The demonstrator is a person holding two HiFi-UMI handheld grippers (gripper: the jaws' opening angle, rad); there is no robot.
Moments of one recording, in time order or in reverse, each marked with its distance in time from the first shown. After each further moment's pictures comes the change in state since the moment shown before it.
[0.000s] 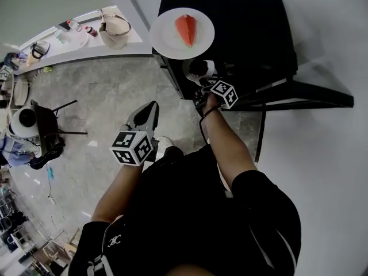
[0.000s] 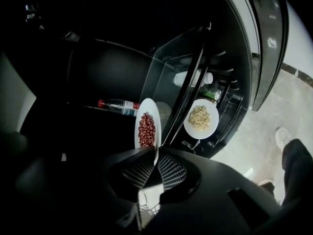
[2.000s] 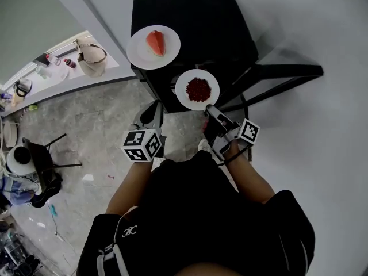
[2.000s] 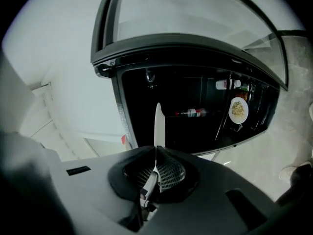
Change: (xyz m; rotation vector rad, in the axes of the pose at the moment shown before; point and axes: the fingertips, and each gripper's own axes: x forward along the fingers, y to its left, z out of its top) left arm 0.033 -0.059 0.026 0.058 -0.106 -0.168; right arm -0.265 0.131 -0.024 0.074 -0.005 0.594
